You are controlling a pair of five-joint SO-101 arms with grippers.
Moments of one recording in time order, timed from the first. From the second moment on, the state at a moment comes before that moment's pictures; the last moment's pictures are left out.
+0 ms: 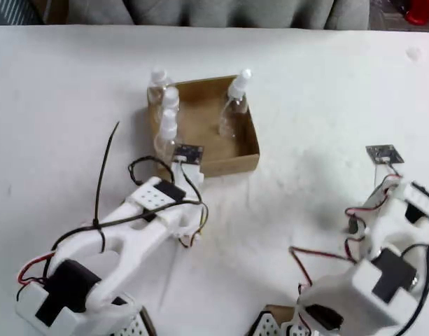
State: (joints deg) left arm 26.6 -8.4 50.6 54.1 26.9; right arm 38.6 4.1 30.0 56.9 46.5
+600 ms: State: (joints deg) left arm 26.6 -8.4 50.6 54.1 26.7; right arm 35.0 -33.4 42.2 80.4 42.5
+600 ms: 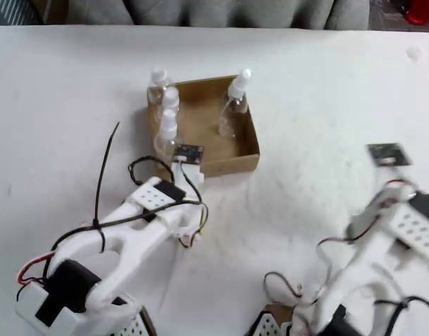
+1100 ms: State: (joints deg) left arm 26.5 -8.4 50.6 54.1 20.3; right arm 17.4 -46.3 61.3 63.9 20.9
